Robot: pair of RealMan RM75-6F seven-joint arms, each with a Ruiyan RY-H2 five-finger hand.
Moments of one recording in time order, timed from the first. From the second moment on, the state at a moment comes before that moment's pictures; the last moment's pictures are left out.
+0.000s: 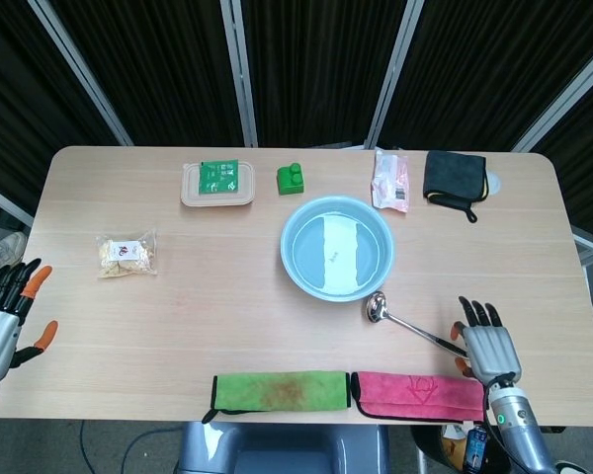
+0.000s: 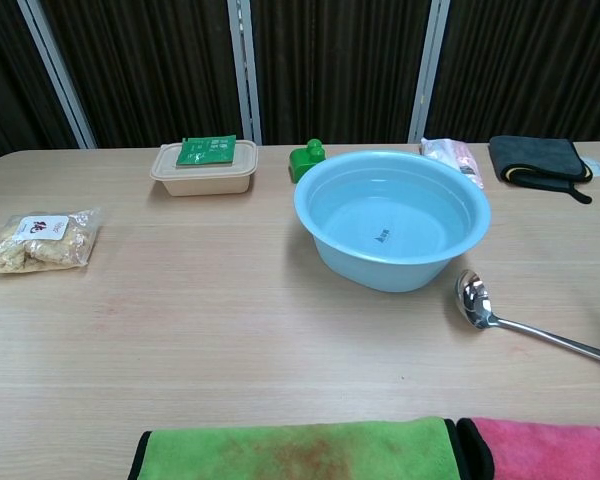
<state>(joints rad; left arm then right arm) -0.13 -1.17 -0.03 -1.46 1.64 1.56 -0.09 0.24 -1.31 0.07 -1.73 -1.14 1.16 -0.58</state>
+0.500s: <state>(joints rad) -0.14 -1.16 -0.03 -1.44 1.63 1.55 -0.13 0.32 -1.44 0.11 -1.64 -1.04 1.12 -0.58</state>
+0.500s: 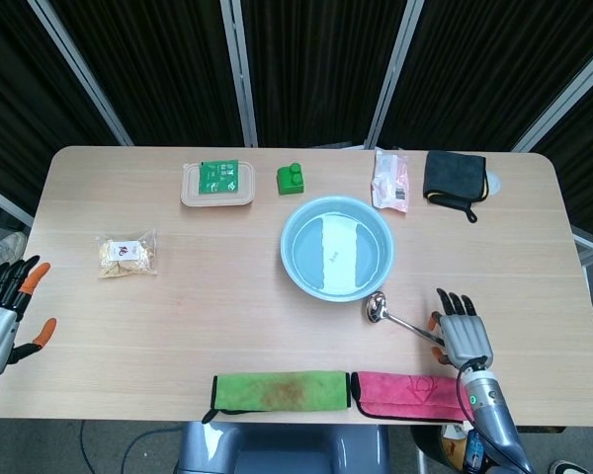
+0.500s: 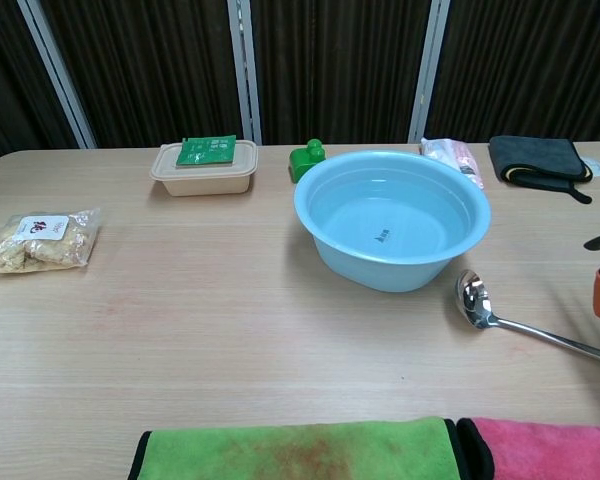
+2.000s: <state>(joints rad) -0.15 -1.15 -0.02 -1.42 1.63 1.54 -0.21 0.33 -1.65 0.09 -1.22 -1.26 1.09 -0.04</state>
